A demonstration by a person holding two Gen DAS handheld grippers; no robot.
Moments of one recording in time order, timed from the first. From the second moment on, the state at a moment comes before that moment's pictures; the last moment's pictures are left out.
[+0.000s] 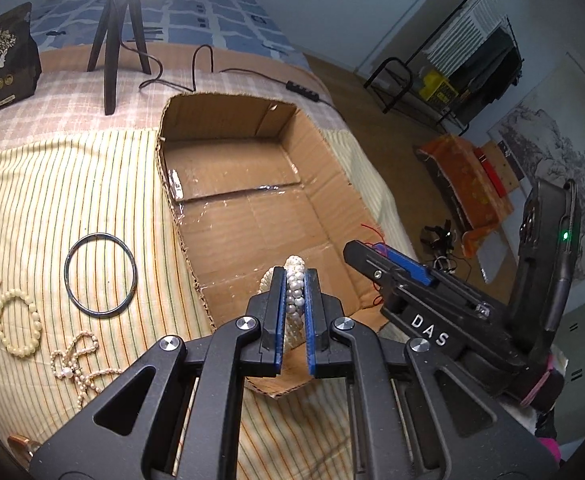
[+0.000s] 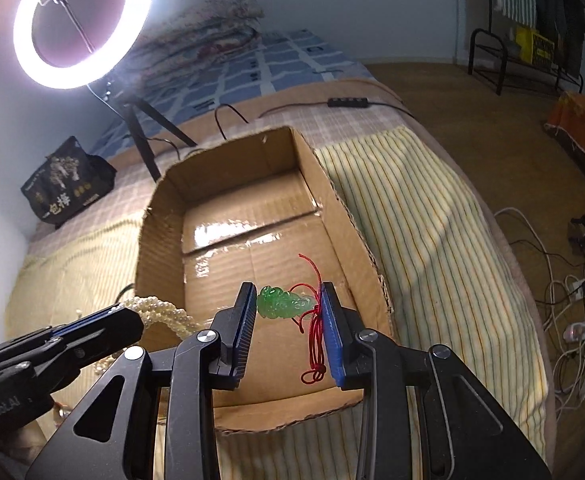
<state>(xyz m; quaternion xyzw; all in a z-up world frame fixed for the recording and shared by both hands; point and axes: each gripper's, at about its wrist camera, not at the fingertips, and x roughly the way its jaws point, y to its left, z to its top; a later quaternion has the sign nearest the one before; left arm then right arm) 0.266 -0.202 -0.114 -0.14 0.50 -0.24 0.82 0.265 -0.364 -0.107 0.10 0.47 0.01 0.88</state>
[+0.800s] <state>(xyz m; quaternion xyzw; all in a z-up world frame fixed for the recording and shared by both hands) 0.257 -0.174 -0.100 -0.11 0.49 -0.22 0.84 0.260 -0.373 -0.099 0.11 0.46 -0.01 0.88</state>
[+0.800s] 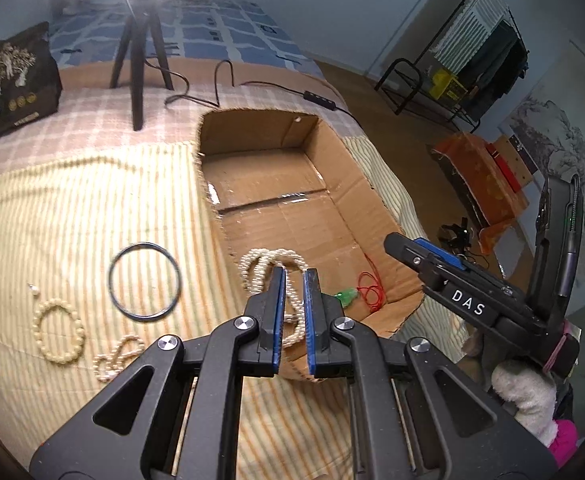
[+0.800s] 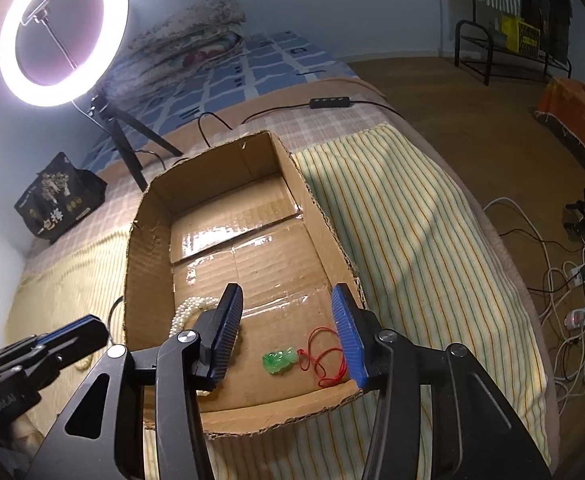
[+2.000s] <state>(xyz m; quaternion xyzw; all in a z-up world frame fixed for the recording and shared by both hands) 0.171 0.022 -0.078 -0.02 0.45 -0.11 0.88 0.243 -0.205 -0.097 -0.02 0.48 0.18 0.85</state>
